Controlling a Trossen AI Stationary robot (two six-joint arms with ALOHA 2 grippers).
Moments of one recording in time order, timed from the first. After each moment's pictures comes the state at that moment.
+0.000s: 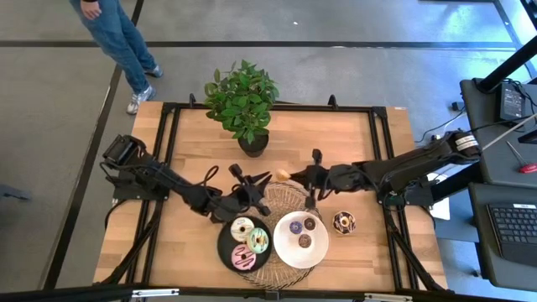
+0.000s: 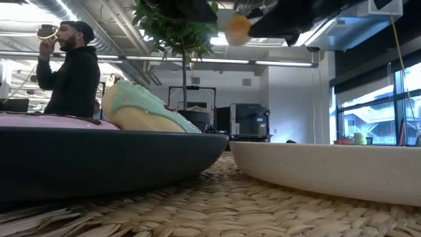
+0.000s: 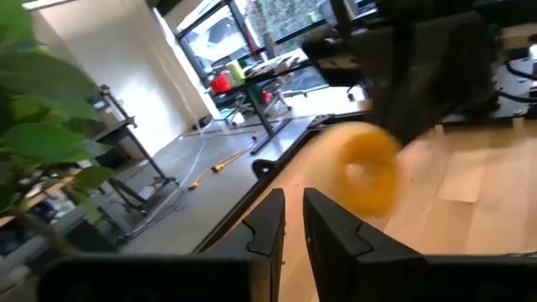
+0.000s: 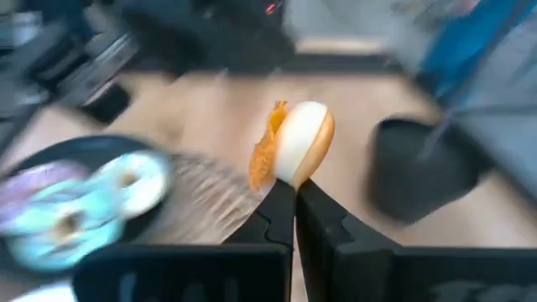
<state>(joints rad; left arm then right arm) -0.42 1.67 0.96 0.54 -1.19 0.26 0.25 1.29 0.77 0.15 0.40 0.06</state>
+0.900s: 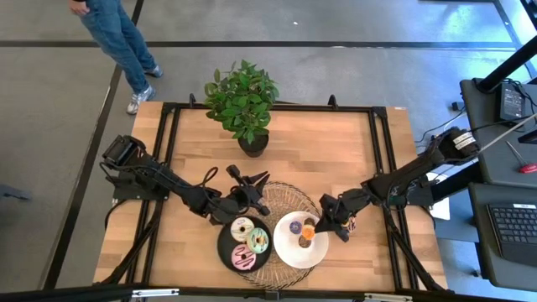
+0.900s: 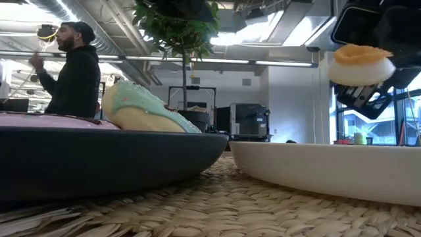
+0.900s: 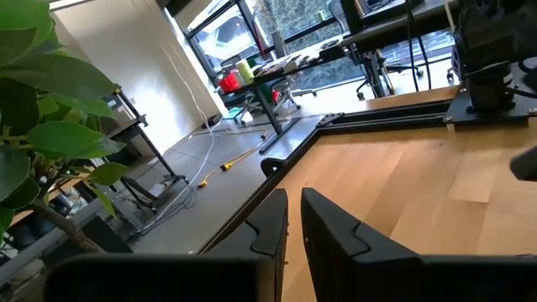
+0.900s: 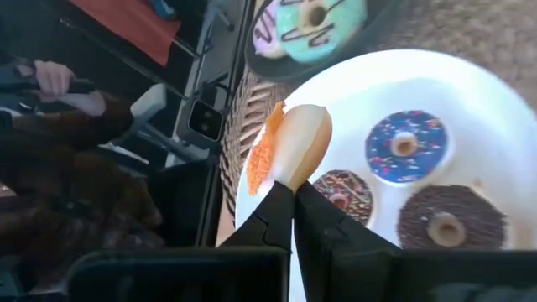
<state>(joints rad) -0.43 1.67 0.96 0.55 -1.23 0.27 0.45 1.31 0.39 0.47 -0.13 0.76</state>
